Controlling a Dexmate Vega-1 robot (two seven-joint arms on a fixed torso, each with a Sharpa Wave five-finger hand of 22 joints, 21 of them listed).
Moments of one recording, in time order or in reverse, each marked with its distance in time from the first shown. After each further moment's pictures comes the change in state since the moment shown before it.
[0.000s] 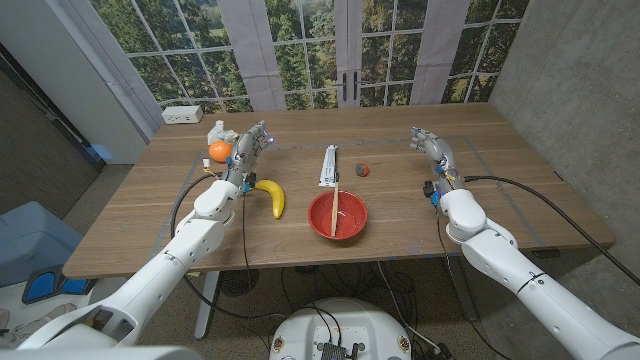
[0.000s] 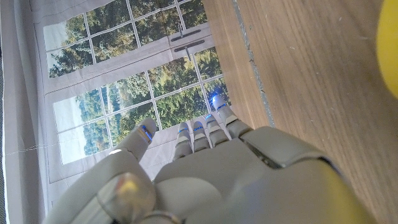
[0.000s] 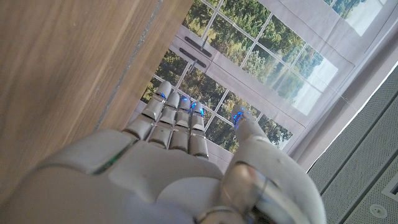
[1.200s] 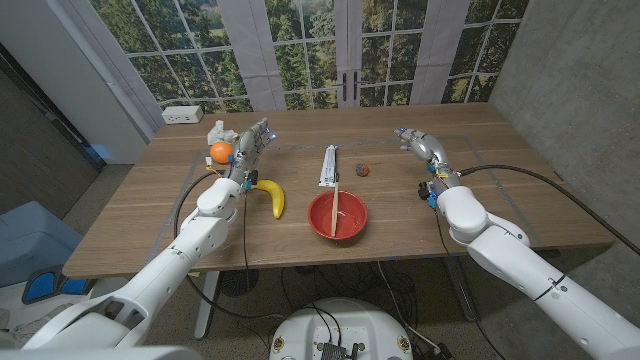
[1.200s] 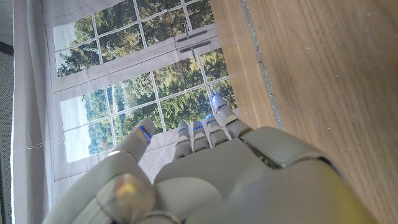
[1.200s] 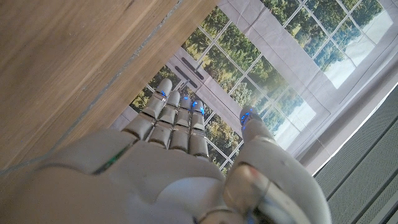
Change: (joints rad) left arm -0.046 -0.033 0.010 0.085 -0.007 -0.057 -0.057; left_hand -0.016 -0.008 -0.004 -0.004 0.000 0.007 0.007 0.000 0.005 0.007 -0.004 0.000 0.000 0.004 0.003 0.000 0.005 0.009 0.002 -0.012 0.005; right arm -0.062 -0.108 -0.006 -0.289 -0.088 -0.274 -0.012; right_hand -0.005 -0.061 -0.055 -0.008 -0.020 0.014 -0.003 0.000 0.000 0.016 -0.001 0.004 0.018 0.007 0.004 0.016 0.014 0.028 0.007 -0.008 0.000
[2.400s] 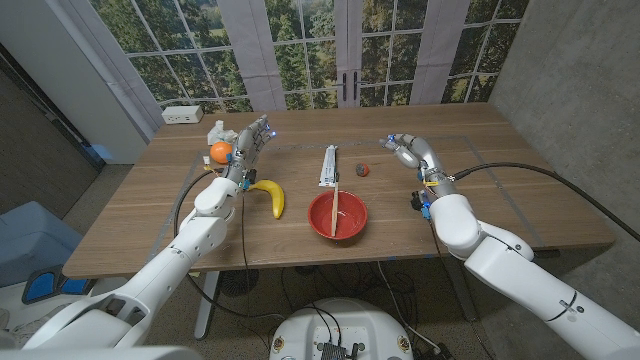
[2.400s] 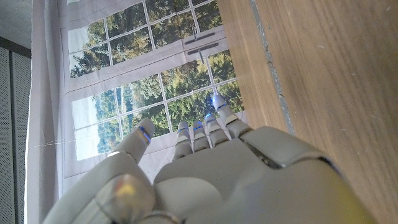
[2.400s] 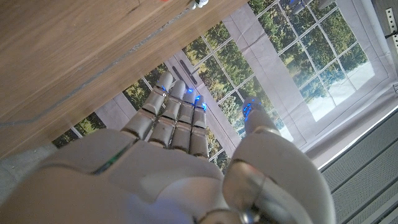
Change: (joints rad) left arm -0.012 -0.007 -0.004 0.039 -0.016 -0.051 -0.061; left_hand -0.013 -0.005 0.004 -0.004 0.000 0.000 0.000 0.000 0.000 0.003 0.004 0.000 0.000 0.007 -0.007 0.000 0.000 0.013 0.002 -0.015 0.000; right arm -0.062 -0.047 -0.073 -0.242 -0.197 -0.258 -0.092; right_hand 0.158 -0.068 -0.036 -0.028 -0.012 0.065 0.003 0.023 0.010 0.126 -0.043 0.062 0.063 0.125 -0.029 0.096 0.047 0.089 0.019 0.007 0.005
